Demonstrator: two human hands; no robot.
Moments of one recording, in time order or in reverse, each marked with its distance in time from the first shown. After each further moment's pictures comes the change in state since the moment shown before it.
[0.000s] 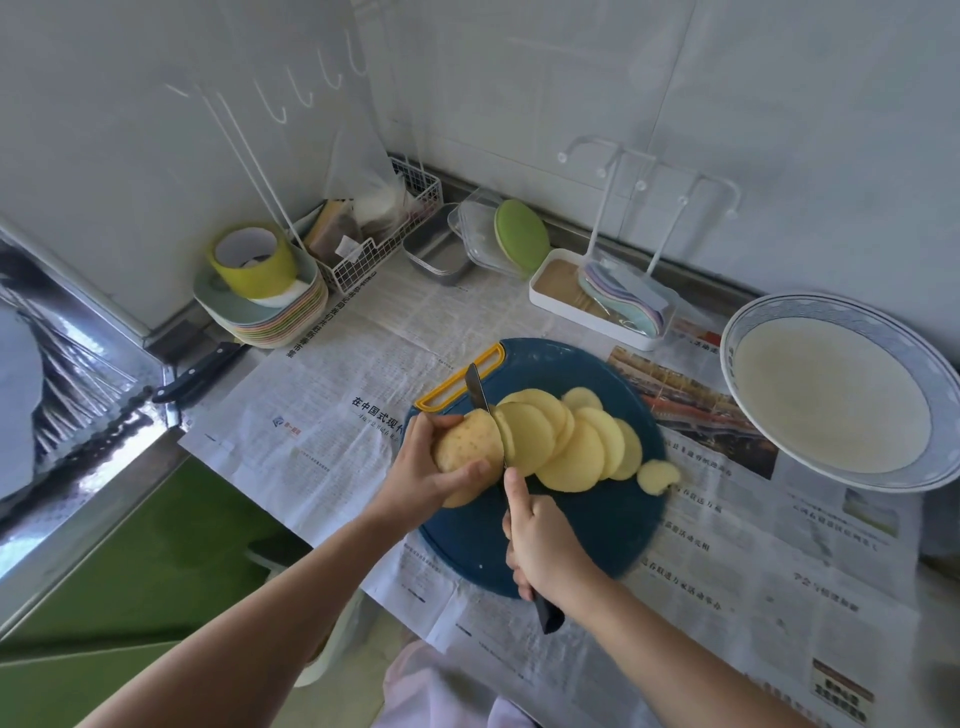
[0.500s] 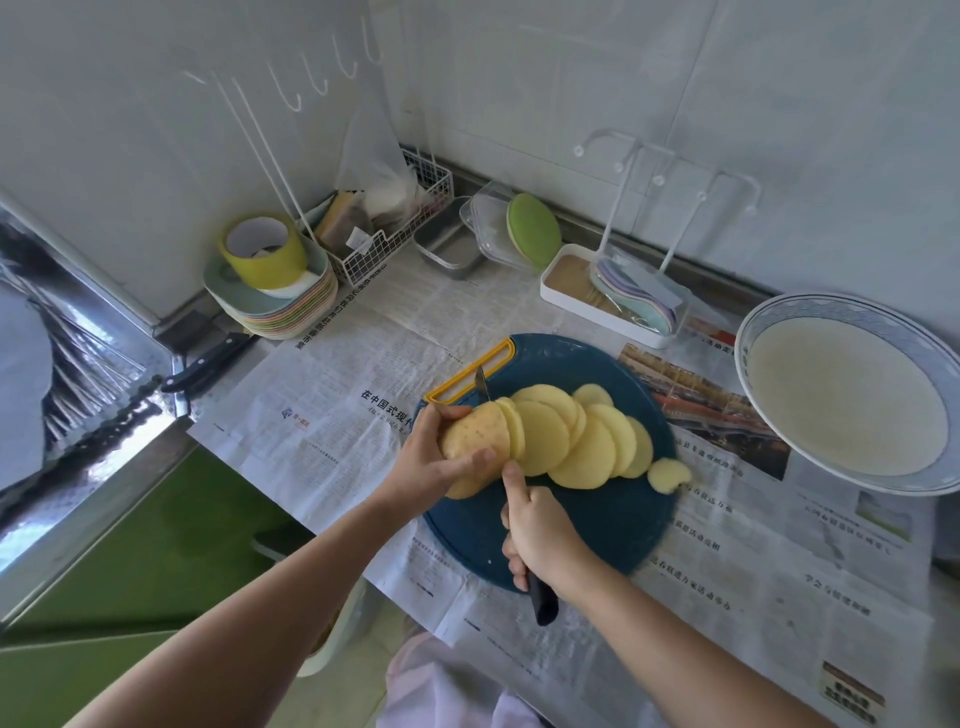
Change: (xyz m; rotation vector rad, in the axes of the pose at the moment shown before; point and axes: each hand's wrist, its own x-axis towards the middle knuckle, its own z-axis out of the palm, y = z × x) left_hand 0.005 0.000 -0.006 -0.082 -0.044 -0.034; right_hand 0.009 -0.006 0.009 0.040 -0.024 0.044
